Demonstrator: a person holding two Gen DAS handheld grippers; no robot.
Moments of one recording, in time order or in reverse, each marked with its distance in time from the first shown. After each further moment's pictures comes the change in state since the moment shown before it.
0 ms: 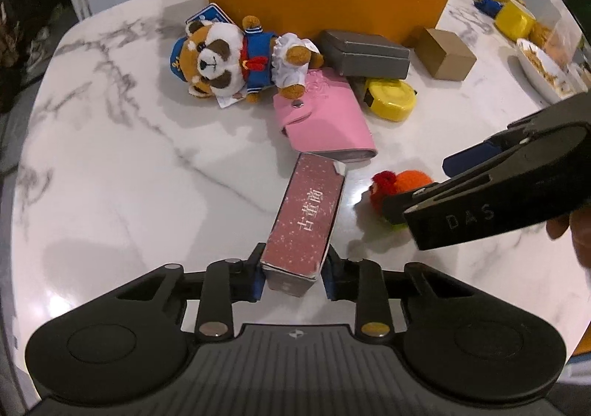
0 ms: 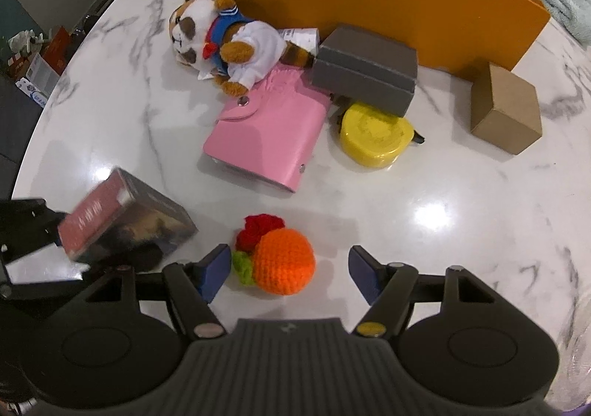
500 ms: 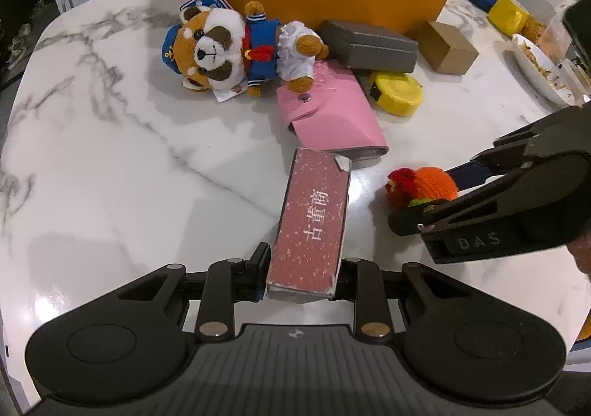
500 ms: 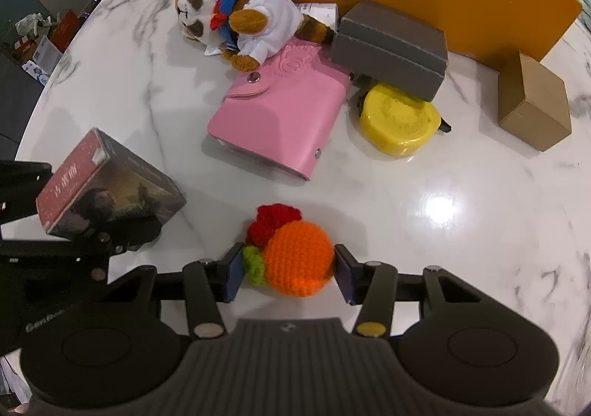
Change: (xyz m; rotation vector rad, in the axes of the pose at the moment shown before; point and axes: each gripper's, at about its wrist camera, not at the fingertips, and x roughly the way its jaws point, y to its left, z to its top) left arm 0.022 0.018 0.010 0.006 0.036 -0.065; right arm 0.021 0.003 0.002 -0.018 0.035 0.022
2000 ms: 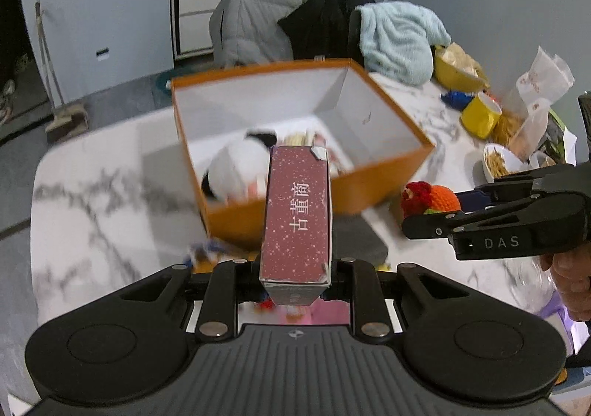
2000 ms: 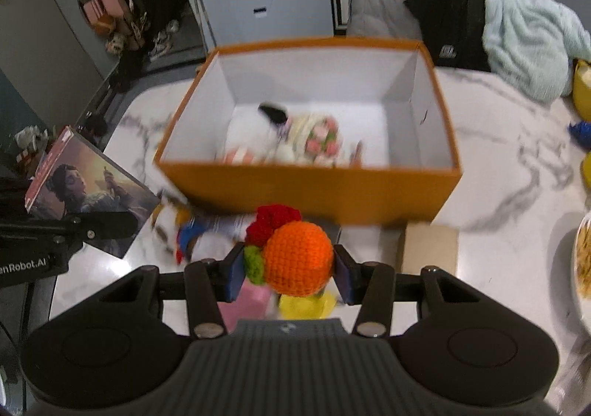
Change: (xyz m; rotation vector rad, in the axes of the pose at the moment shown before) left arm -0.079 0.011 0.155 0.059 -0.205 -0.074; right arm -0.124 -0.076 0.085 0.174 -0.370 -0.009
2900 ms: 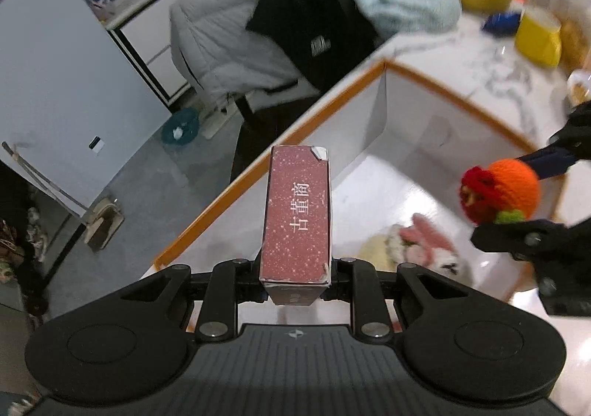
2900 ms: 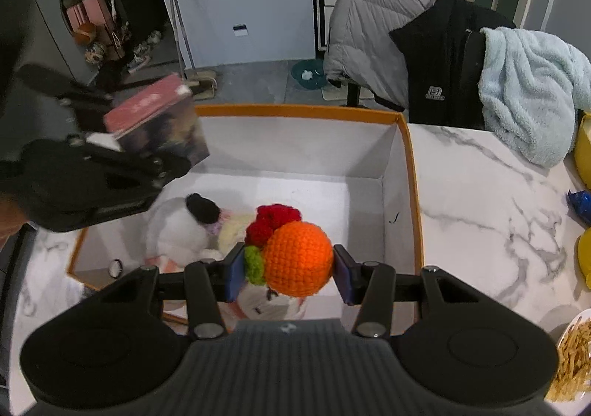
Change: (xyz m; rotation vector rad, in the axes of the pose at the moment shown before) left arm 0.157 -0.030 0.133 0.508 0.127 0.192; right arm 0.068 -0.050 0.099 0.006 -0.073 -0.131
